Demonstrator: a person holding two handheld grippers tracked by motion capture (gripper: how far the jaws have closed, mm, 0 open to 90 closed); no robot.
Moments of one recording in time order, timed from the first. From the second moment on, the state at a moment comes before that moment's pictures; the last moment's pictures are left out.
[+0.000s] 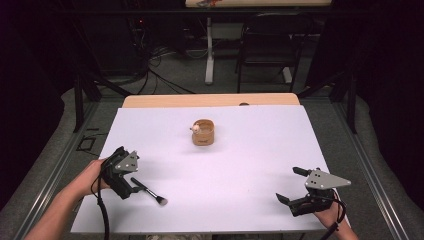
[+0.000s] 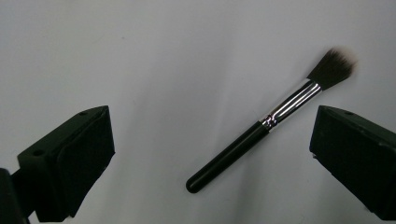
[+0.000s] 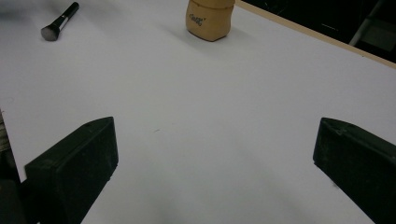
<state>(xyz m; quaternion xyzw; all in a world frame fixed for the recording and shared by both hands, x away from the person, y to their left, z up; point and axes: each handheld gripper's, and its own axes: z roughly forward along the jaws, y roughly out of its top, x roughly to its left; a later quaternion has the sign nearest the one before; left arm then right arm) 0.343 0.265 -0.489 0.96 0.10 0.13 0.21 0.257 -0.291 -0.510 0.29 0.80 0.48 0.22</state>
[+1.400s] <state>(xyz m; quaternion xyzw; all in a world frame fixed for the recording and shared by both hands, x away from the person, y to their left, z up) 0.355 0.231 -0.507 1.00 -0.02 0.08 0.04 0.258 -0.290 -0.511 0.28 0.80 0.48 0.21</state>
